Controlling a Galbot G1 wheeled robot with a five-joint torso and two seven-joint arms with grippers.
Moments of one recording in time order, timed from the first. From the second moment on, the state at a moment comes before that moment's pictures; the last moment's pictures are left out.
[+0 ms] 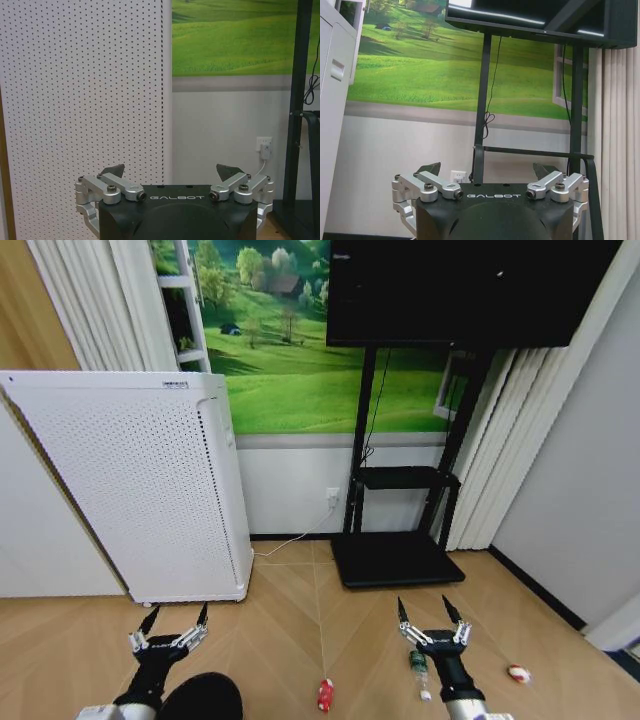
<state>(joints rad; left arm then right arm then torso) 1.92 -1.54 -0.80 -2.47 -0.22 0.13 0.07 -1.85 1.53 0.68 2.25 0.05 0.27 -0.06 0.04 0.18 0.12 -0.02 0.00</state>
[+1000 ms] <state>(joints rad) 1.92 -1.54 -0.80 -2.47 -0.22 0.13 0.07 -1.84 1.53 0.68 2.25 0.05 0.28 -0.06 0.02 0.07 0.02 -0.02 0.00</state>
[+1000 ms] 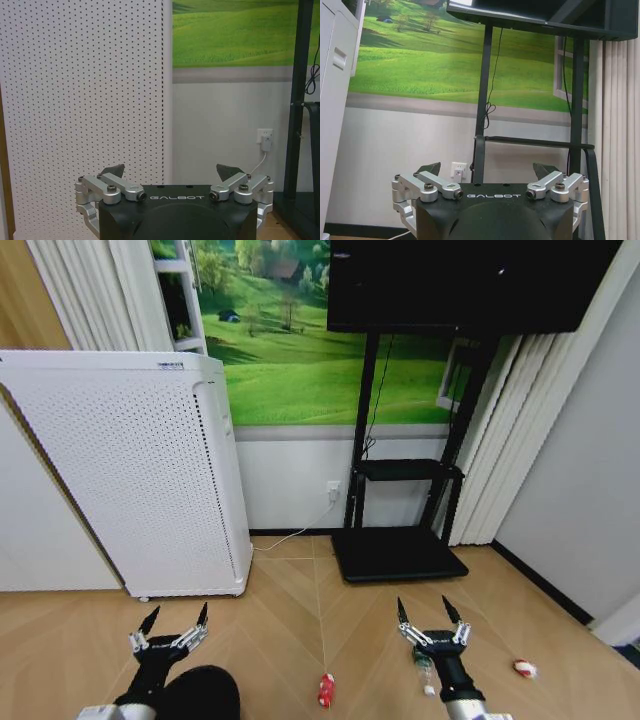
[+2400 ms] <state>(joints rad) 2.15 -1.34 -1.04 -2.33 -0.90 0.67 -0.16 -1.78 1.50 0.69 2.20 0.11 0.27 -0.03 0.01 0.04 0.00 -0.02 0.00</state>
